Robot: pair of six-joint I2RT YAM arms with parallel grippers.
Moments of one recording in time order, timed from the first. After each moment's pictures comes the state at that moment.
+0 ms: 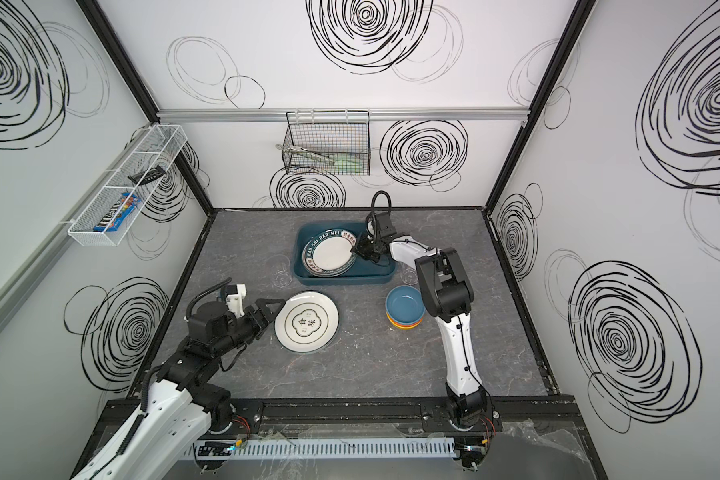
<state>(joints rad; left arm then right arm) -0.25 0.57 0.35 -0.24 0.37 -1.03 0.42 2.24 1.63 -0.21 -0.45 0.81</state>
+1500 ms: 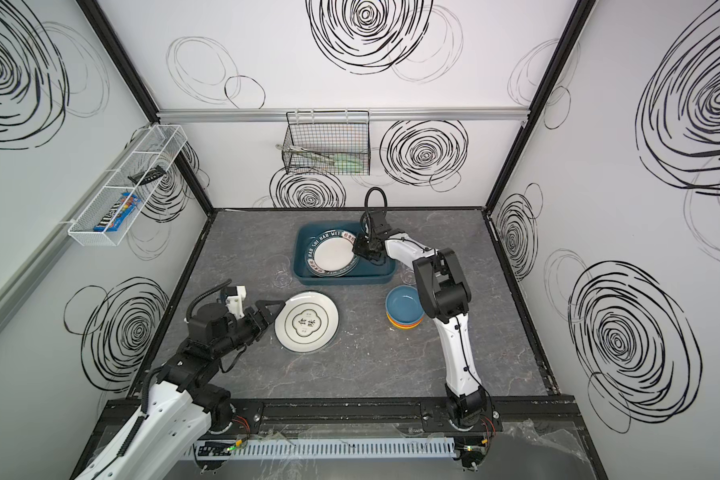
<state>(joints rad) -0.25 0.55 0.33 -0.25 0.37 -1.04 0.45 2.24 1.70 -0.34 -0.26 0.68</state>
